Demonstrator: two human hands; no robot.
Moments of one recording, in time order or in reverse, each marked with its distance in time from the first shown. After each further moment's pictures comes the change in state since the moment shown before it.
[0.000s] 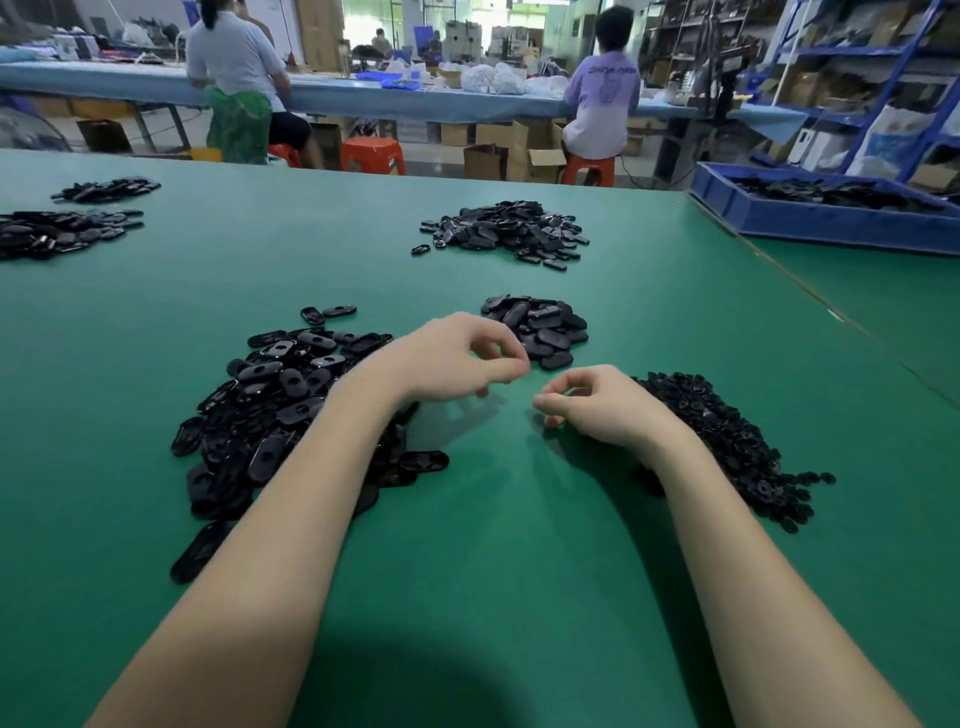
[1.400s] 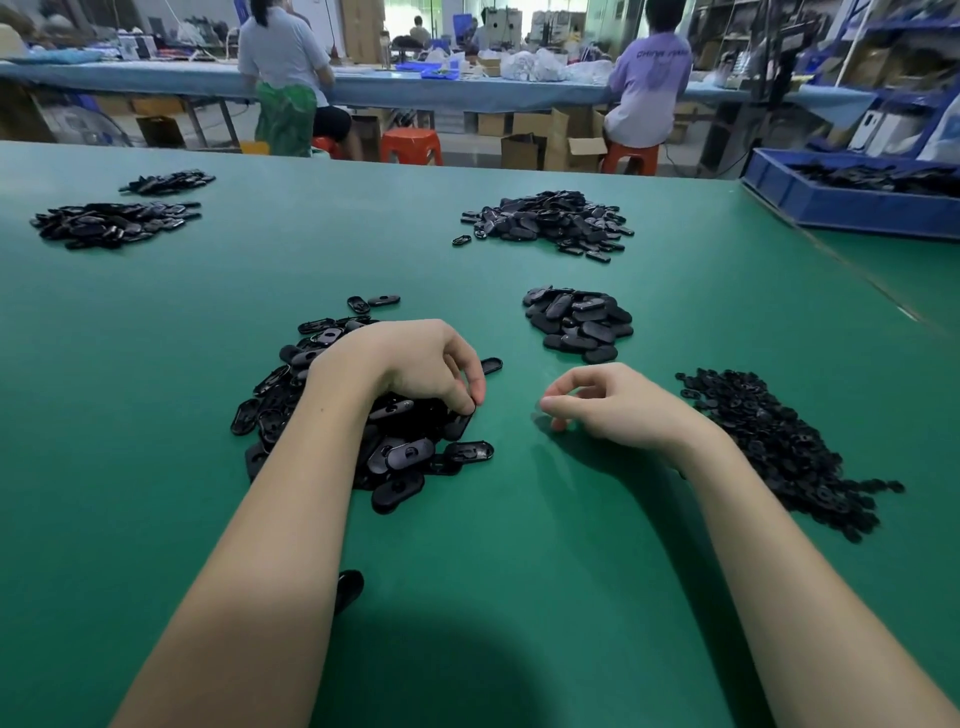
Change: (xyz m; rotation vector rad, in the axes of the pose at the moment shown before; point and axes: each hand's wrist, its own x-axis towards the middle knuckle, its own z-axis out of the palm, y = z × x) left_hand -0.026 -0.035 -0.038 0.208 -0.164 -0.288; right_hand -0.009 -0.020 0.017 0.039 -0.158 -0.113
